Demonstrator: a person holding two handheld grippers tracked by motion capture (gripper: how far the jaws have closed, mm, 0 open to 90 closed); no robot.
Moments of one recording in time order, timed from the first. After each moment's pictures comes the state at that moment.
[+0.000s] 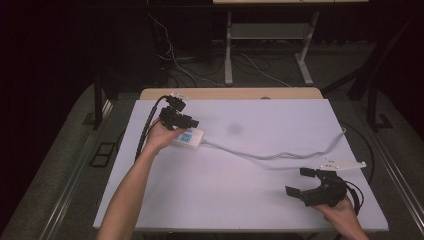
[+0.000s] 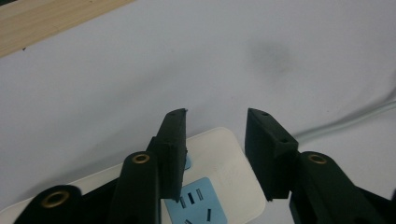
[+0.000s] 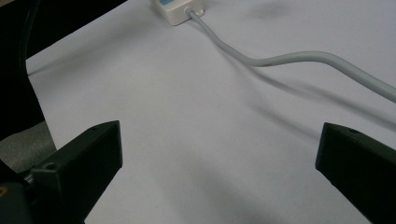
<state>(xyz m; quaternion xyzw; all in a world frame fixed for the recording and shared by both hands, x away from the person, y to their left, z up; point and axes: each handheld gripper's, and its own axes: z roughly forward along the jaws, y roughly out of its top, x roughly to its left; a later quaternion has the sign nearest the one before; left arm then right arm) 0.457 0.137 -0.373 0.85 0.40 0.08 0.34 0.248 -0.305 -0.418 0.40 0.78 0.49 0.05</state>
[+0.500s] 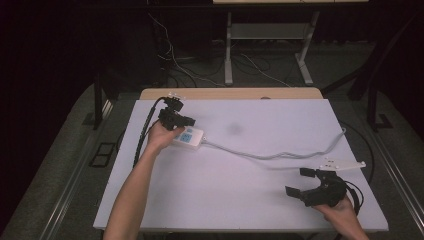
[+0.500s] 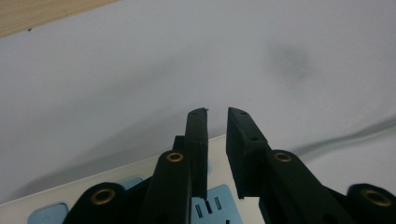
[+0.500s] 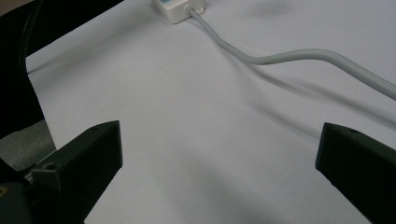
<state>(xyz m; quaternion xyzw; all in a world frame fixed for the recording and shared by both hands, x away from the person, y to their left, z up) 0.469 0.145 -0.389 0.83 0.43 0.07 0.35 0.249 -0.305 -0.418 0.40 0.78 0.49 0.05</state>
